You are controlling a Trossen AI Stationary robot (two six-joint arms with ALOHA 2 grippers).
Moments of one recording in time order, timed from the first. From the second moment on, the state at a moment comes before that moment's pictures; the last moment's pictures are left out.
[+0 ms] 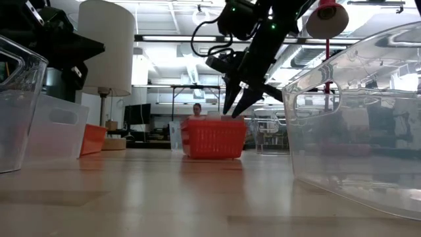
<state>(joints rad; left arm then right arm) 0.05 0.01 0.01 0.03 -0.13 -0.41 -0.12 1.79 1.25 -0.47 0.25 1.01</state>
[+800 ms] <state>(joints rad) 0.05 0.01 0.01 0.03 -0.13 -0.41 0.23 1.32 0.92 -0.59 0.25 0.99</state>
